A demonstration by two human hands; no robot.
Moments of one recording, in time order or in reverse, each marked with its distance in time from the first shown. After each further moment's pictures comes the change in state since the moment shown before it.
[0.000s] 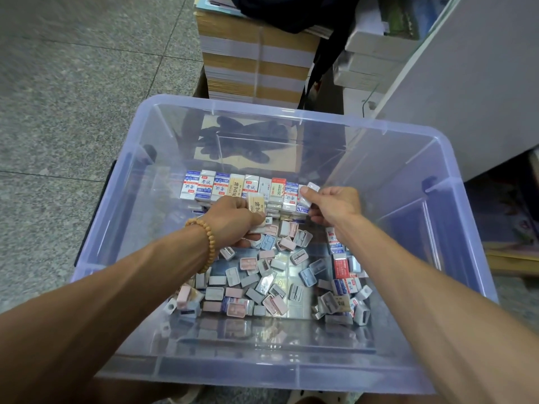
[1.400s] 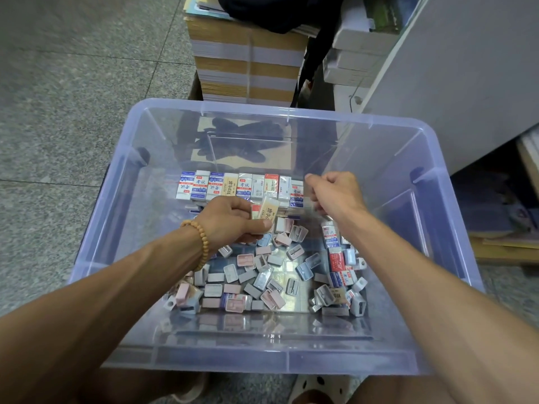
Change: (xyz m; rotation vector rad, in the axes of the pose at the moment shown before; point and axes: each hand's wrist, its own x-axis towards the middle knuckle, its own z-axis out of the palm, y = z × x) left_hand -0.003 -0.008 0.000 -0.109 -0.068 0.041; right_hand -0.021 -0.012 -0.014 -0.129 -0.009 -0.210
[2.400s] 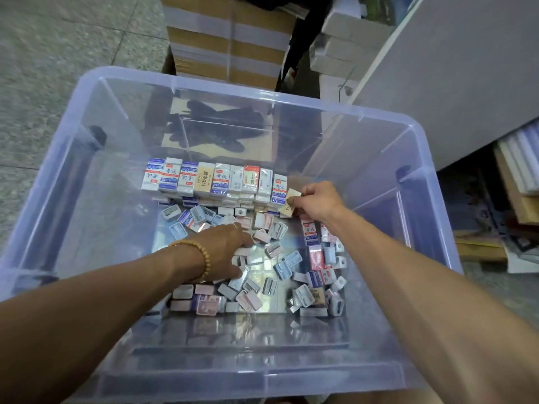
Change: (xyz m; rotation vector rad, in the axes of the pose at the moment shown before) left_hand 0.046 -0.052 0.014 1.381 -0.295 0.348; right_hand 0.050 0.046 0.002 -0.238 -0.152 0.146
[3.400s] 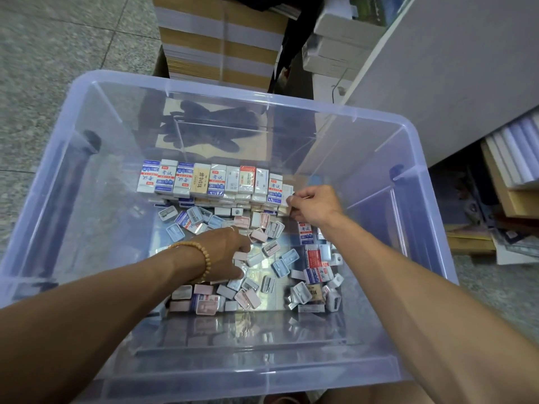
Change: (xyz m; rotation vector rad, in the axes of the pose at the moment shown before) left_hand -0.002 0.006 -0.003 -0.049 -0.042 0.008; right_hand -0.018 0.002 0.002 0.094 0.081 0.034
